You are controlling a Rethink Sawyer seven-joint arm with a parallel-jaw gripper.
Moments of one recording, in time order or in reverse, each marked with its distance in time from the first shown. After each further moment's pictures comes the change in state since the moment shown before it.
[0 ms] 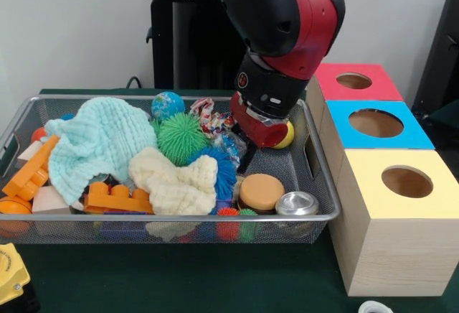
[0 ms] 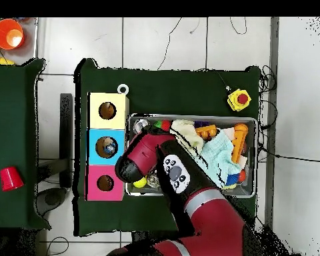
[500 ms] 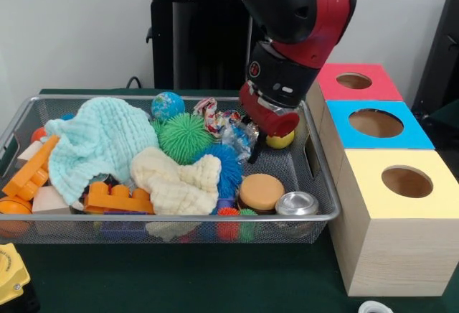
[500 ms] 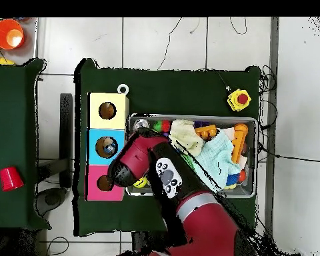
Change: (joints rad) arm 0.033 -0.046 0.000 0.036 0.020 0.000 0.000
